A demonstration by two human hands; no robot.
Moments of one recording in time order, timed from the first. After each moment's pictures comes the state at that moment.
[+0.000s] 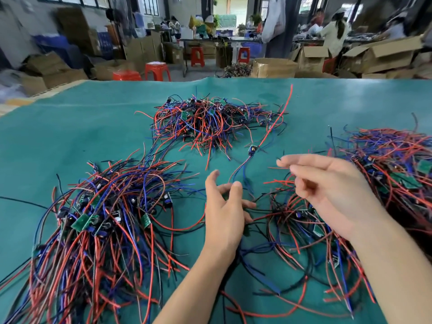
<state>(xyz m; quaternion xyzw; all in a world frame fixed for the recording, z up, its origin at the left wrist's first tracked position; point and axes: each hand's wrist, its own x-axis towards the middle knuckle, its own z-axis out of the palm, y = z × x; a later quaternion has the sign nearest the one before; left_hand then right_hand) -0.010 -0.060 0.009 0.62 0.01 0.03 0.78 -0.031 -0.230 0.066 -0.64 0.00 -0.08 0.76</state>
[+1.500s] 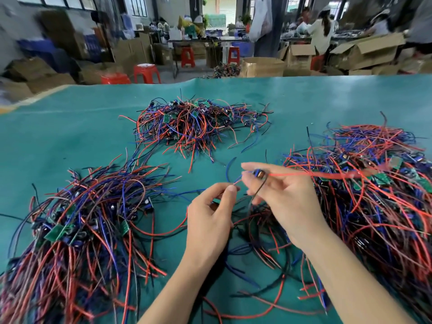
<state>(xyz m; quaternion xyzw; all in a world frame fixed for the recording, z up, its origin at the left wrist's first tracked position) -0.014 -0.059 0.004 0.73 -0.13 0.10 0.66 -0.036 -0.200 0.046 -0.70 -0.02 -0.19 0.68</state>
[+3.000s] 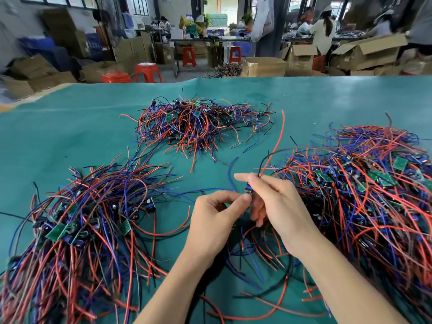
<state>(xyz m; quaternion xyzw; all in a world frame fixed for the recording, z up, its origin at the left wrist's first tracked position) -0.011 -0.054 0.005 0.69 -0.16 -0.02 0.70 -0.031 -0.192 0.030 -0.74 0.01 -0.11 0.66</state>
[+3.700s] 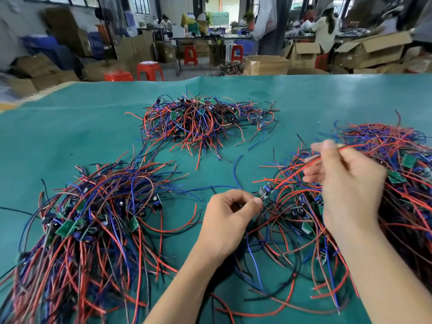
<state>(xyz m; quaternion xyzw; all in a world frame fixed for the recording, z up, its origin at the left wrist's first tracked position) -0.015 -0.058 0.008 0.73 -0.18 -0.01 0.67 -0.030 -0.239 0.057 -0.65 0.10 -0.41 0.63</state>
